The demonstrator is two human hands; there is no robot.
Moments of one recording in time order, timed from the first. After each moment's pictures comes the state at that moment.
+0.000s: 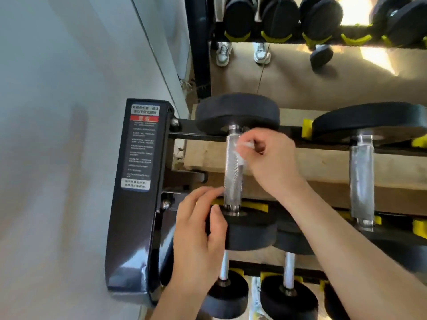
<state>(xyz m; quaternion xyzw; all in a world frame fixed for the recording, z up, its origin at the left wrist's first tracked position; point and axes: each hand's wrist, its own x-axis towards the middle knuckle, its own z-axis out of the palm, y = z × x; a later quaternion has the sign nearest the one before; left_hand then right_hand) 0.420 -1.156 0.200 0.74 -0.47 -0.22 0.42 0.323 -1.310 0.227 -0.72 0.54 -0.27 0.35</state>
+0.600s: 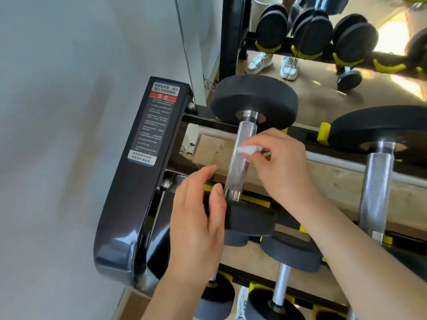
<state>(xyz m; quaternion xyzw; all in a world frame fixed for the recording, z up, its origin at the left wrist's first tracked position) 0.395 -1.145 0.199 0.77 -0.41 -0.17 0.46 0.307 -1.291 0.209 -0.83 0.43 -0.22 0.28</state>
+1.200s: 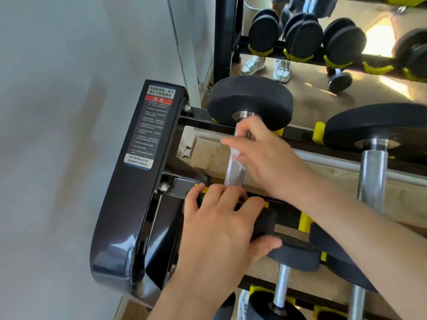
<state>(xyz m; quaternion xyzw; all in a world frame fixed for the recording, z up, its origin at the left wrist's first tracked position) 0.385 -1.150 0.212 0.73 -0.66 -0.05 0.17 0.314 -1.303 0.216 -0.94 0.28 -0.12 0.13</state>
